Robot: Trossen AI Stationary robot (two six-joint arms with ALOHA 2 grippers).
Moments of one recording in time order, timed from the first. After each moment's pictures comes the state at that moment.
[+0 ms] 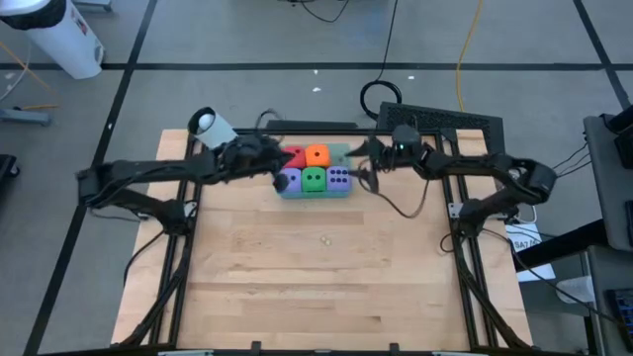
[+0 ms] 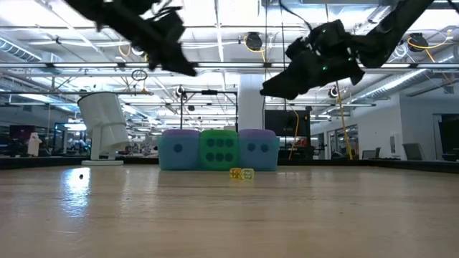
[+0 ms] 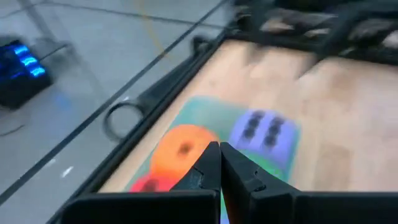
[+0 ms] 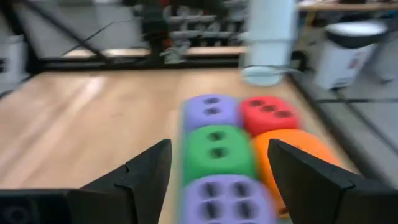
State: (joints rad) left arm 0.31 1.27 0.87 -0.02 -0.16 0.01; right arm -0.58 1.43 0.65 0.55 -0.55 -0.14
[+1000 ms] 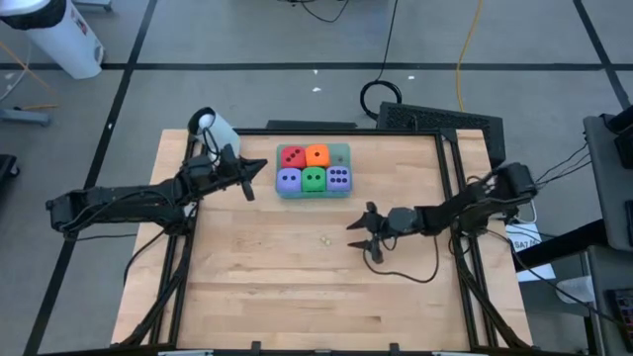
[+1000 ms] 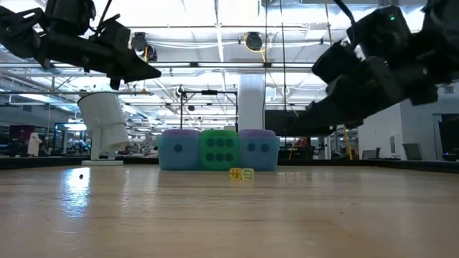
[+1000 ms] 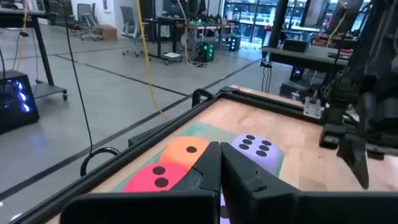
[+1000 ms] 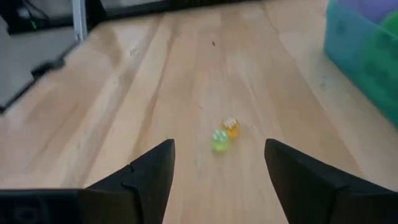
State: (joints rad) left arm 0.40 0.83 0.27 0.50 -0.05 -0.10; right arm 0.14 1.57 0.34 0.88 0.03 0.17
